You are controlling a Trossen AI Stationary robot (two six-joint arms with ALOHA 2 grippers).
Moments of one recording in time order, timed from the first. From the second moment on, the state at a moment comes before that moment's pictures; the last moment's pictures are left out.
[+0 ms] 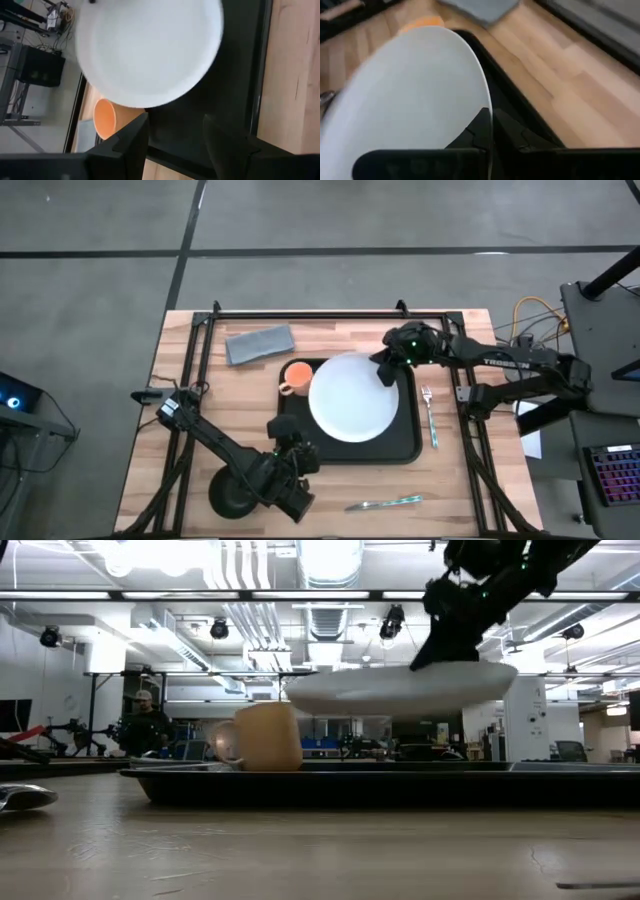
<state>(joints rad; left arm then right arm) -0.61 2.05 2.12 -1.54 -0.79 -0.66 -0.36 1.15 0.74 -0.25 -0.05 0.28</state>
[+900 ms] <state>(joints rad) -0.62 2.04 2.08 -1.57 -0.79 -0.72 -0.31 1.44 0.63 0.07 -0.04 0.29</state>
